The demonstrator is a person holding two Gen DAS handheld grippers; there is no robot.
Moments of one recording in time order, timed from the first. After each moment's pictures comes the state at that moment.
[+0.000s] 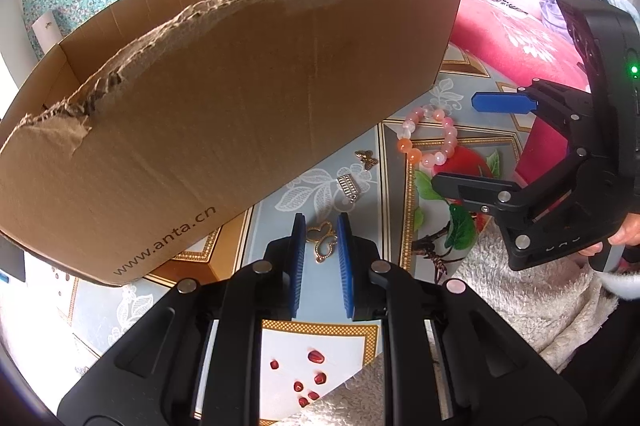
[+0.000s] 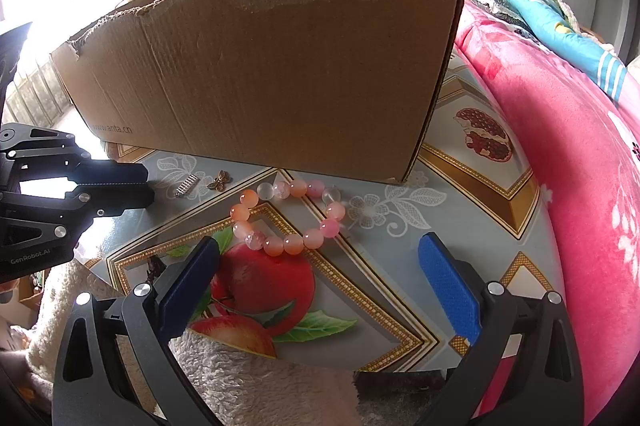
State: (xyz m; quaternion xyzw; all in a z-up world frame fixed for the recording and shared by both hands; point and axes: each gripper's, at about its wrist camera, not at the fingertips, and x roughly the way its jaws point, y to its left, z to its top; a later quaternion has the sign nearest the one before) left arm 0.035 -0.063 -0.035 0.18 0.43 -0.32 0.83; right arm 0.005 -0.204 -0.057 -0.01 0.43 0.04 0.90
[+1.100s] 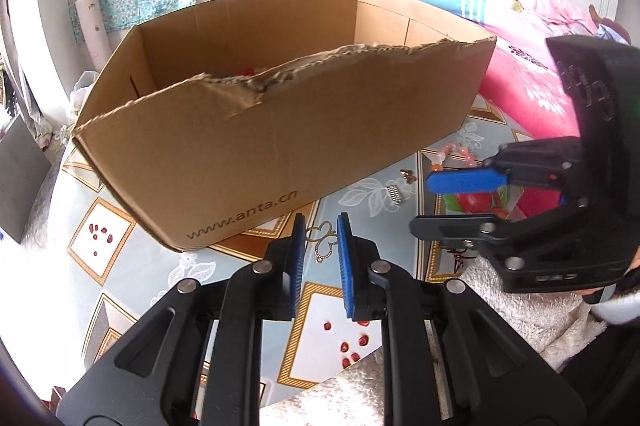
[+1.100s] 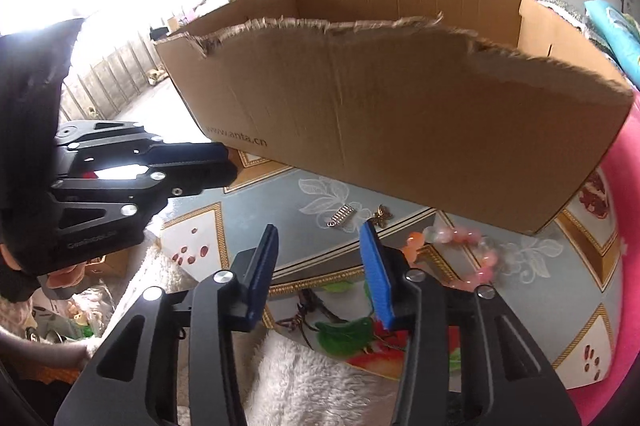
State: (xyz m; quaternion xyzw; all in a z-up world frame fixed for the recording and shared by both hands) left arm 0.030 -0.008 -0.013 0.11 0.39 -0.28 0.87; right arm 0.027 -0.153 -0.040 0.00 0.44 0.18 0.88
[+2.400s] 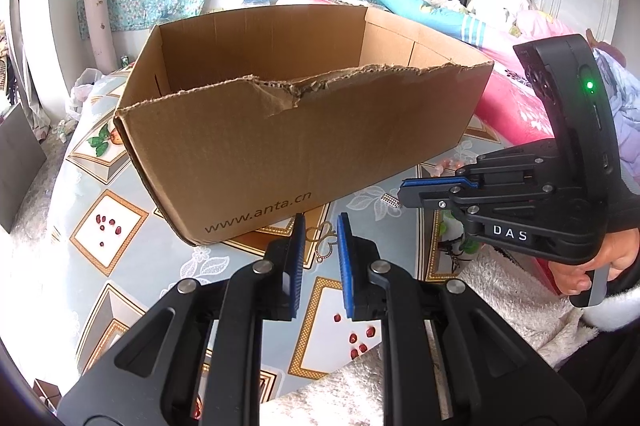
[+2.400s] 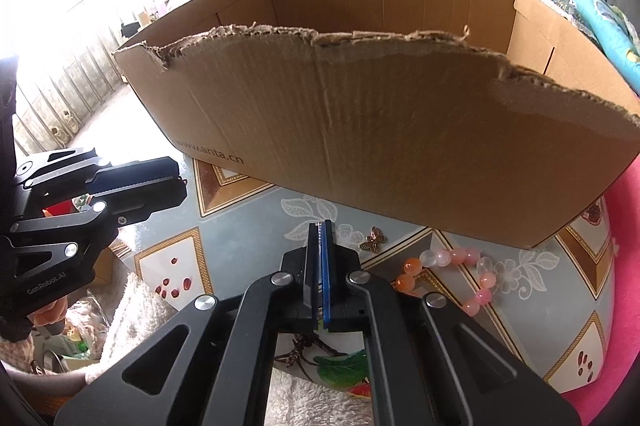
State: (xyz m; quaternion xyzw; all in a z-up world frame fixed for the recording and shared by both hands) left arm 0.021 0.015 -0.008 0.08 0.37 -0.29 0.88; right arm 0.040 -0.160 -0.029 0.00 0.46 0.15 0.88
